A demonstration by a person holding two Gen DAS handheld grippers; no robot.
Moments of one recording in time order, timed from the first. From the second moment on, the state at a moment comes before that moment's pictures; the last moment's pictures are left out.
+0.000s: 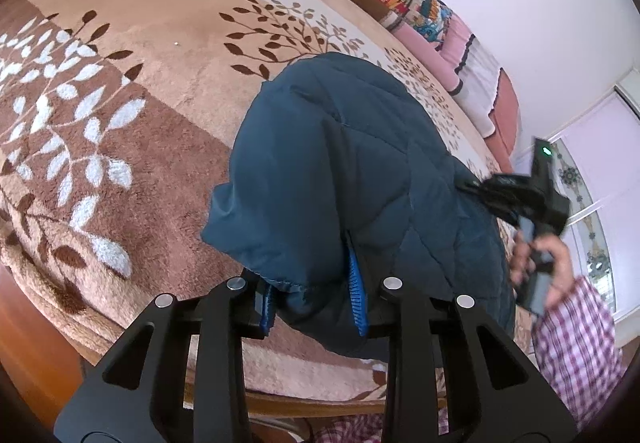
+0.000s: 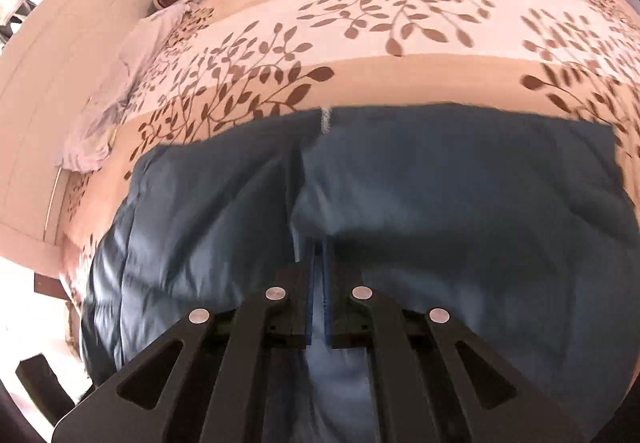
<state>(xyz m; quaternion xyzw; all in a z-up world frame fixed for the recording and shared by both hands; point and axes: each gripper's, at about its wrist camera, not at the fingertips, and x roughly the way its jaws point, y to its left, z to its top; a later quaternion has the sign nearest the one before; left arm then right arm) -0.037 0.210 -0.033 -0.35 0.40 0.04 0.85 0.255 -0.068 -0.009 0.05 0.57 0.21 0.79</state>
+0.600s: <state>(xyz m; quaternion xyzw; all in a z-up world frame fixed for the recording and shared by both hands) -0.012 0.211 -0.027 -0.40 0.40 0.02 0.83 0.291 -0.043 -0.057 0.01 0.60 0.16 0.78</state>
